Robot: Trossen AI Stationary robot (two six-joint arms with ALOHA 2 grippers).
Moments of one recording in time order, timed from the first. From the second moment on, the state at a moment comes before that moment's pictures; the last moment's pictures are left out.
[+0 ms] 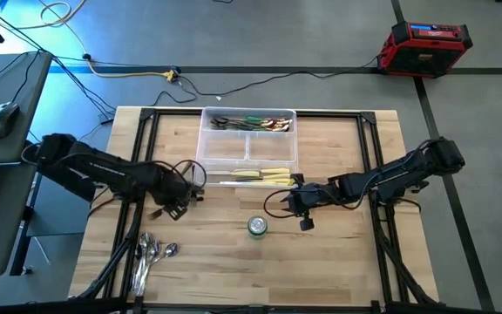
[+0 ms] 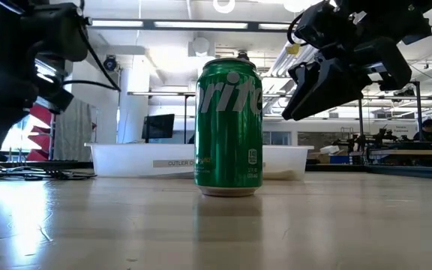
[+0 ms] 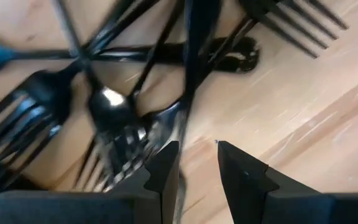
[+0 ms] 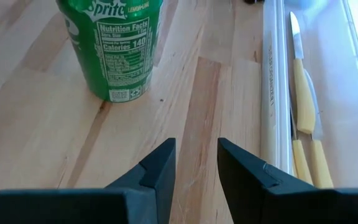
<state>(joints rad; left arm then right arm) -0.16 1.16 0.55 -0.93 0.06 -0.95 0.21 1.42 0.68 -0.02 0.14 -0.15</state>
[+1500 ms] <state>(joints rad) 0.05 1.42 1.19 -1.17 -0.47 -0.32 0.22 1.42 0.68 0.03 0.15 -0.19</state>
